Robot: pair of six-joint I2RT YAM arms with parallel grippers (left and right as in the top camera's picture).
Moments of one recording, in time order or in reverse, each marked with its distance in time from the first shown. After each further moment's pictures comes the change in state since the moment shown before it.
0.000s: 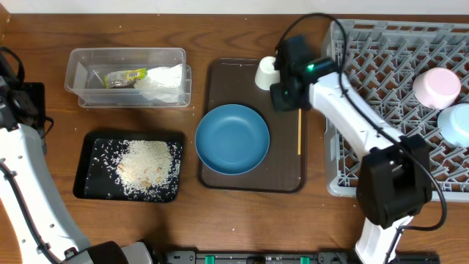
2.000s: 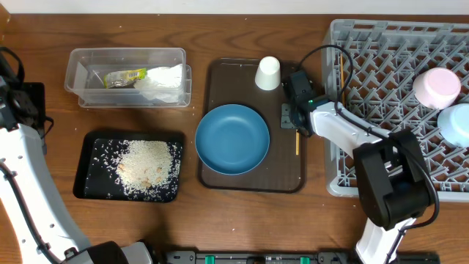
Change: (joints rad) left arm 0.000 0.000 0.000 0.000 0.000 0.000; right arm -0.023 -0.015 -0.387 0.421 0.111 0.179
